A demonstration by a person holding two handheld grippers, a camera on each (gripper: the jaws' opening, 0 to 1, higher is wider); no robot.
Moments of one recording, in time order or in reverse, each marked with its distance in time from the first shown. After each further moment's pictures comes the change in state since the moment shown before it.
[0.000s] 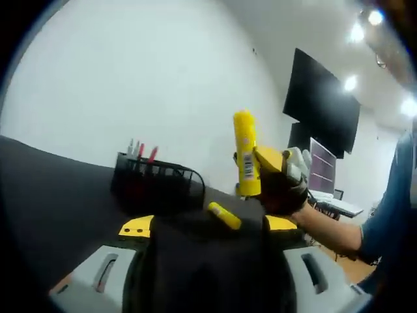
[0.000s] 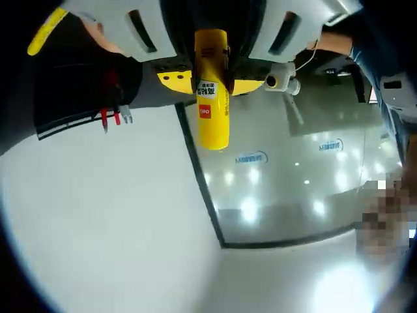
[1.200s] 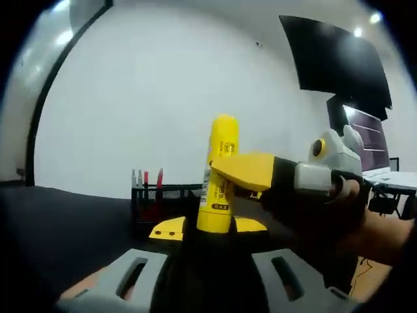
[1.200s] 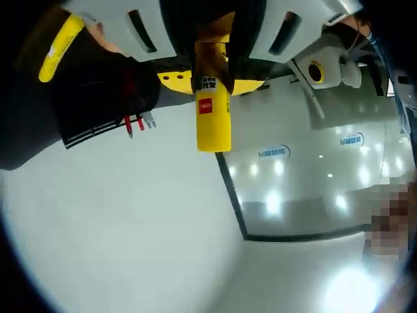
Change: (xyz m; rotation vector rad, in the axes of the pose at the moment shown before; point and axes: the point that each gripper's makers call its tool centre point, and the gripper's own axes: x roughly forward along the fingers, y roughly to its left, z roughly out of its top) left arm 0.045 -0.026 0.000 0.300 -0.084 0.406; right arm -0.017 -0.008 -0.013 0.007 -0.038 -0.171
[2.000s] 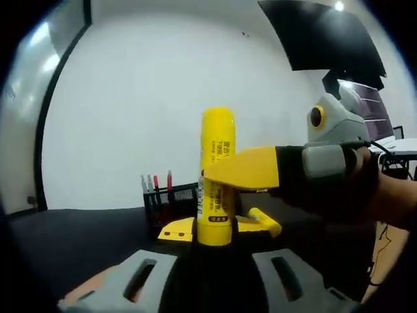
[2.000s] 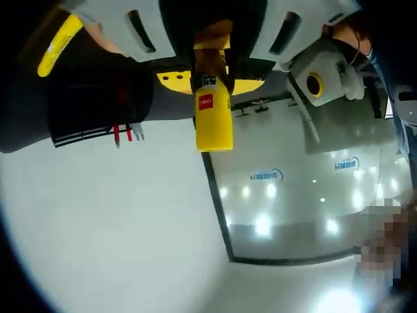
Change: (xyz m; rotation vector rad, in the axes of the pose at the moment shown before) left arm -0.009 0.009 -0.004 0.152 -0.004 0.044; right arm 0.002 0.020 -0.021 -0.084 0.128 0.053
